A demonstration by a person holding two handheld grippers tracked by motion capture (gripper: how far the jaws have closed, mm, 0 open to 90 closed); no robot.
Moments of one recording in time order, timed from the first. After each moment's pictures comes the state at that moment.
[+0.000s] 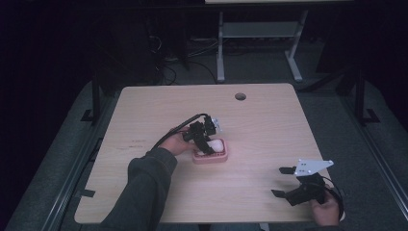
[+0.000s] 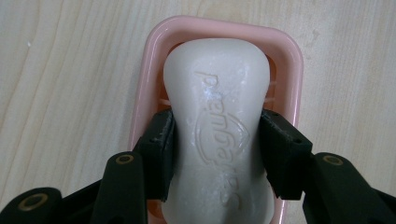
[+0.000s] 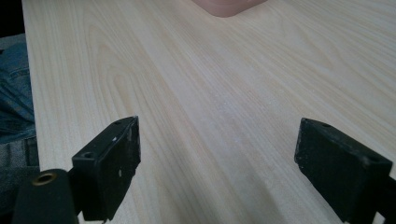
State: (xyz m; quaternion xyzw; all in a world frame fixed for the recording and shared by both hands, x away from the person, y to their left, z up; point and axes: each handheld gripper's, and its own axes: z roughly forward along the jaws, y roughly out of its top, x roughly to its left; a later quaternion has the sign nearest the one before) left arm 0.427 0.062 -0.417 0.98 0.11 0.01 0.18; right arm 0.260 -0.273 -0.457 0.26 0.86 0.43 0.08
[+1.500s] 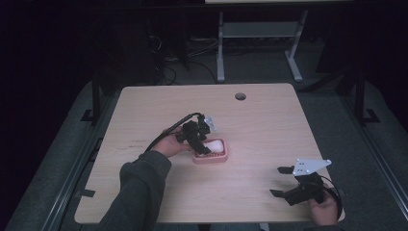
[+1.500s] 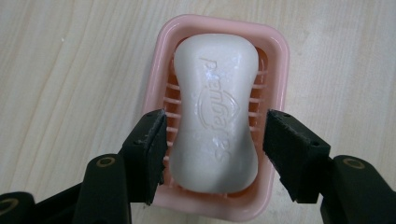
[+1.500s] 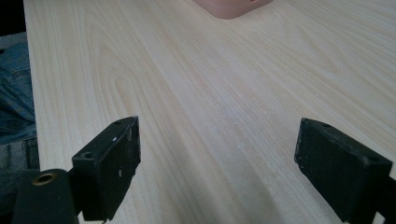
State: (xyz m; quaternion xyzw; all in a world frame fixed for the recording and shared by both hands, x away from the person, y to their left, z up) left arm 0.413 0.082 -0.400 0.97 0.12 0.04 0.20; right arm 0.261 -0.269 -0.456 0.25 0.87 0.42 0.08
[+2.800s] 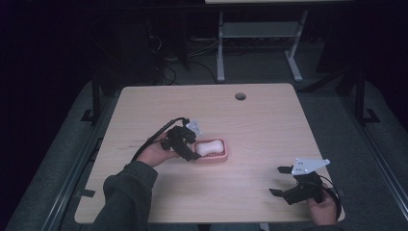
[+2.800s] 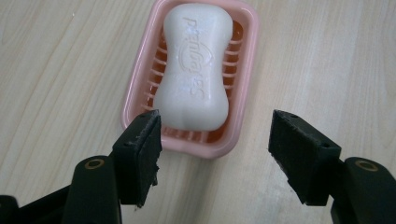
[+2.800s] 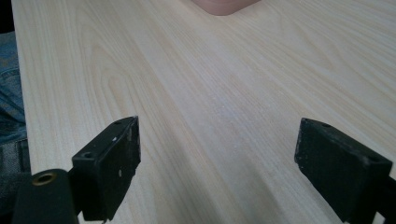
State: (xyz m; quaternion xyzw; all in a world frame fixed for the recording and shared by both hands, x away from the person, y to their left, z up) left arm 0.383 0.123 -0.390 0.96 0.14 0.05 0.24; right arm 0.262 -0.266 -0.457 0.27 0.87 0.41 0.09
